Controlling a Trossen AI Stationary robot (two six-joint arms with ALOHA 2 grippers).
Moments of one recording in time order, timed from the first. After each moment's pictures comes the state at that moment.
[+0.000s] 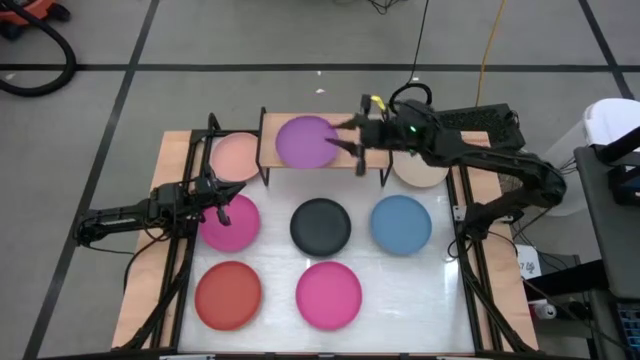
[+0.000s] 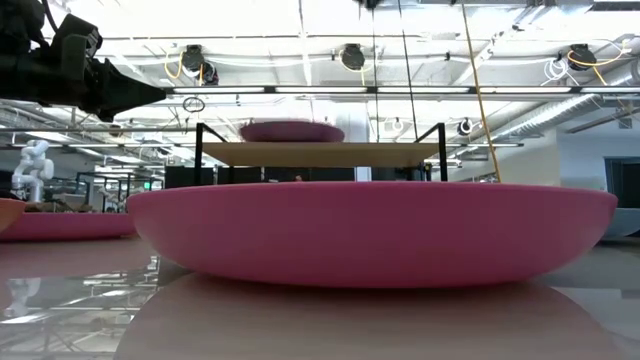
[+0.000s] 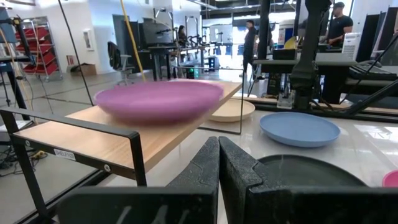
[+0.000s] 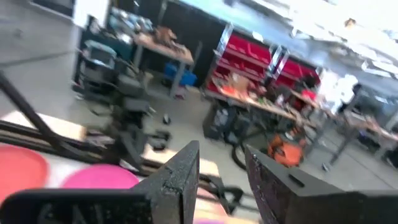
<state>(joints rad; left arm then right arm) 0.14 0.01 0.05 0.00 -0.24 0.05 -0.32 1.36 1.23 0.17 -0.26 -0.36</state>
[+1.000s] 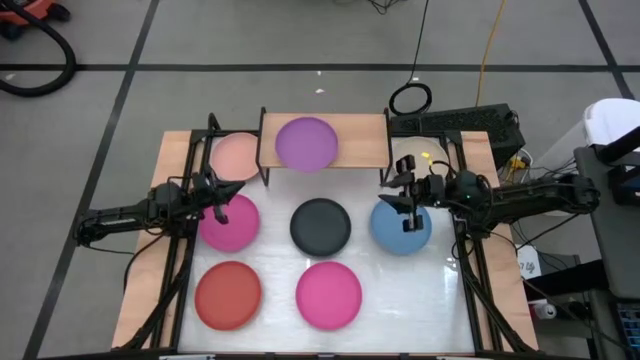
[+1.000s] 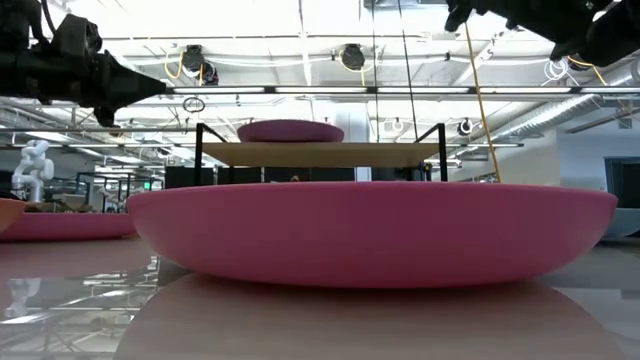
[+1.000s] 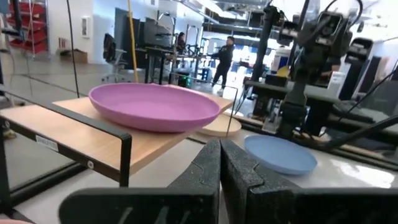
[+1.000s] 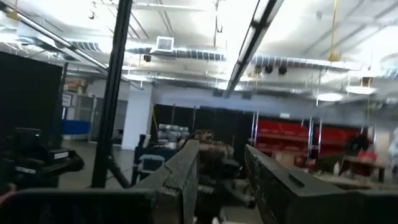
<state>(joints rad) 0.14 0.01 0.05 0.05 -0.23 -0.15 -0.07 0.98 0.35 1.08 -0.16 -0.02</state>
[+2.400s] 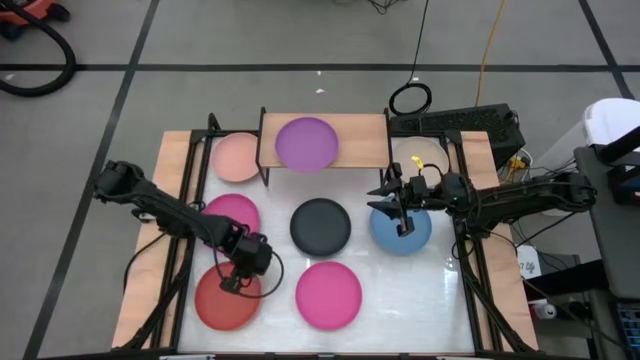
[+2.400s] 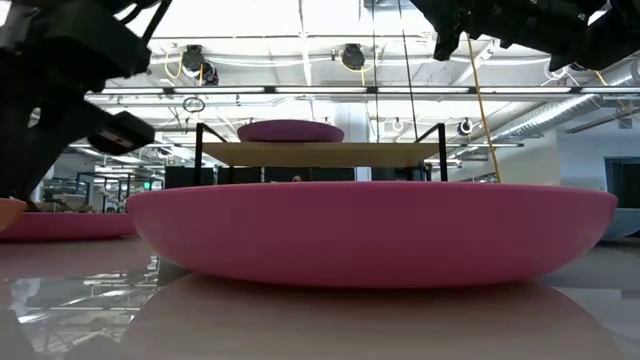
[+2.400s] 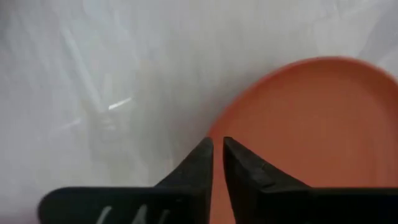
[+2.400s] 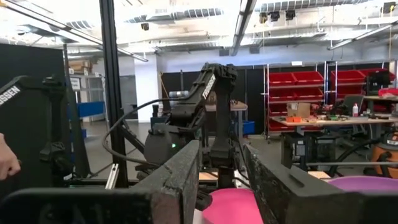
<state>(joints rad) -0.38 1.44 0.79 -0.62 0.25 -0.05 -0.06 1.04 0.35 0.96 -0.16 0.11</state>
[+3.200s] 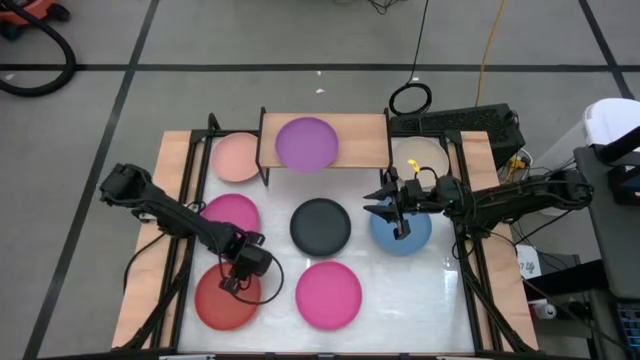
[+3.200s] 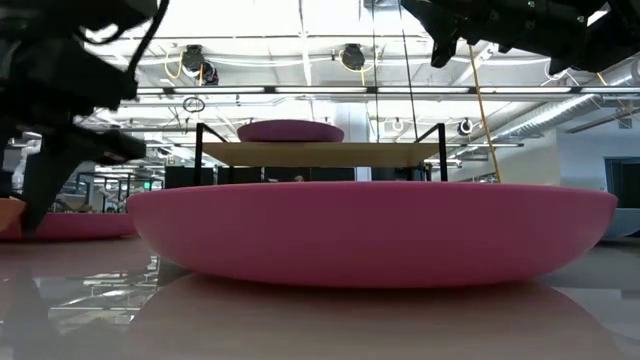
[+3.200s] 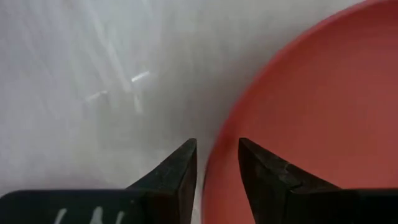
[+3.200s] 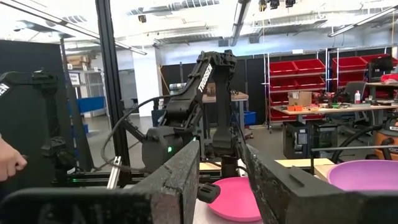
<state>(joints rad) -0.42 1.51 0.79 -0.69 0.15 -0.05 -0.03 1.08 0.35 0.97 -0.12 0.12</state>
